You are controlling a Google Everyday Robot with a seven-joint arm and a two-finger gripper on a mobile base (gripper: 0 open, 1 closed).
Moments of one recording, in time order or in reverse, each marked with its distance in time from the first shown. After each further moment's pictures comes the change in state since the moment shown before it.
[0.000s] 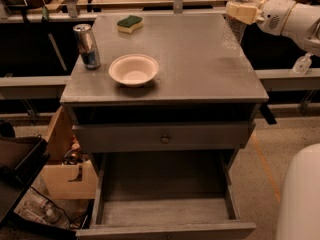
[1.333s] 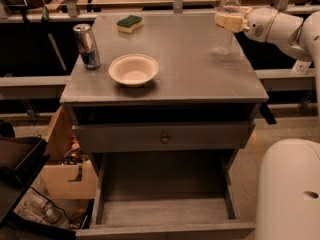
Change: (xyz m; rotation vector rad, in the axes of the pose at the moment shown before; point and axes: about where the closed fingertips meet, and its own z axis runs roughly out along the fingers) arm 0.042 -0.009 0.035 -0.044 0.009 -0.011
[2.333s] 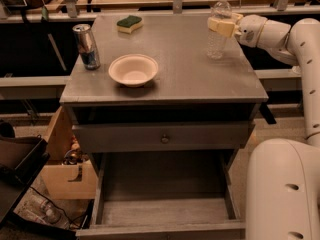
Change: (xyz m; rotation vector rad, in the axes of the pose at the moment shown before) arm 0.033 -0.001 0.020 -0.034 0.007 0.060
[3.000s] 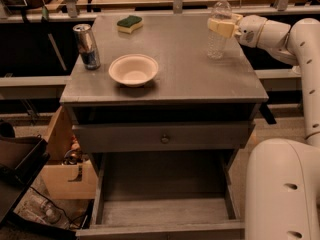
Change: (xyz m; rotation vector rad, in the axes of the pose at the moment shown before) arm -0.002 0.000 0.000 0.000 0.000 0.000
